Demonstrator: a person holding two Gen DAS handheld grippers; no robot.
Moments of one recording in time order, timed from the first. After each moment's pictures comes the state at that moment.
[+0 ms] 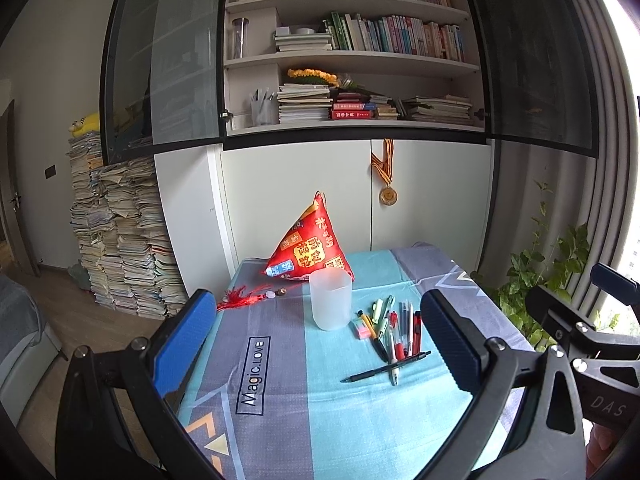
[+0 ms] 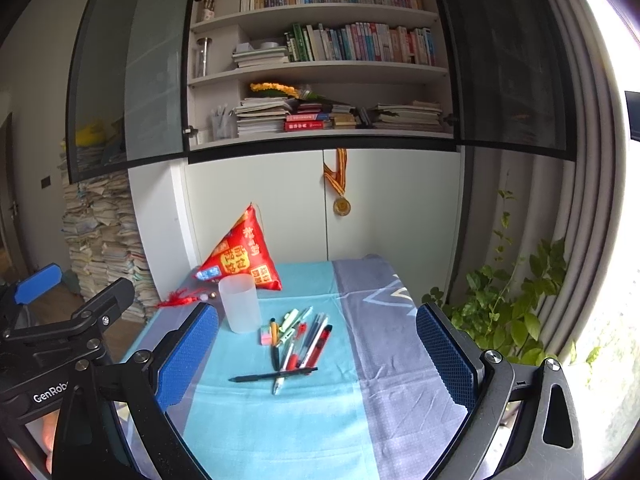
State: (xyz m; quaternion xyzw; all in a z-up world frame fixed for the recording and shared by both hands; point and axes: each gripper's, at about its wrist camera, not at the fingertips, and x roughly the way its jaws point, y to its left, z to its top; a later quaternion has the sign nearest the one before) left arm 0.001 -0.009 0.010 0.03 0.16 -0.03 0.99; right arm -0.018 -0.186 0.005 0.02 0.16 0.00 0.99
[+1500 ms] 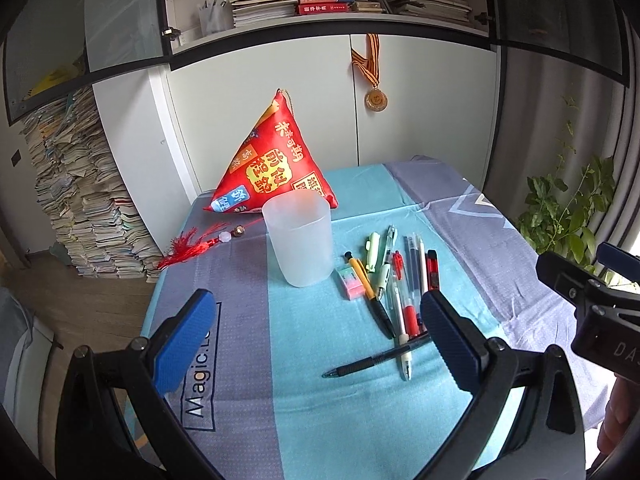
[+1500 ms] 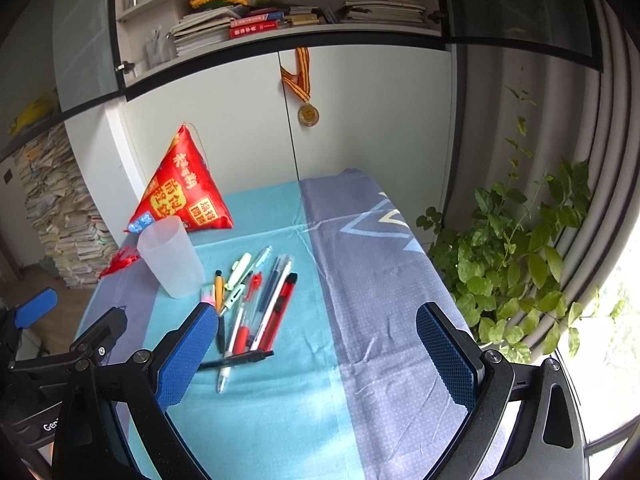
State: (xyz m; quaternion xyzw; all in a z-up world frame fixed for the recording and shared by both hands) left arm 0.129 -0.046 -0.066 0.07 0.31 -0.05 0.95; right arm 0.110 -0.231 -0.068 0.07 0.31 -0.04 0.95
